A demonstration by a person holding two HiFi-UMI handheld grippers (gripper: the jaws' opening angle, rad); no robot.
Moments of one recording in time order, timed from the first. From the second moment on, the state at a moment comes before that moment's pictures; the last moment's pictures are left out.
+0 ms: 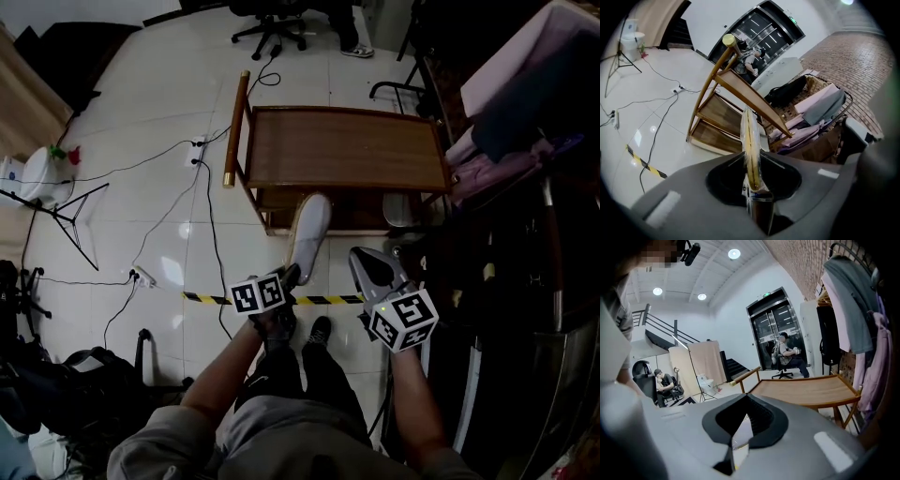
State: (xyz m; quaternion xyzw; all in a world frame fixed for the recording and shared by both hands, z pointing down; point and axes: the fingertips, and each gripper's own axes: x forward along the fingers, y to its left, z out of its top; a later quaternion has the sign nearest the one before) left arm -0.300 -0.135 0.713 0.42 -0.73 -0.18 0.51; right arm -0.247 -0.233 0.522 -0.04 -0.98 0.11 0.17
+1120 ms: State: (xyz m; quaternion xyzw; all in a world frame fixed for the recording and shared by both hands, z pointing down) left arm -0.126 -0.185 0.429 0.80 -0.55 -0.05 0.23; right arm 0.001 -0.185 0.382 0.34 -0.94 0.05 0.06
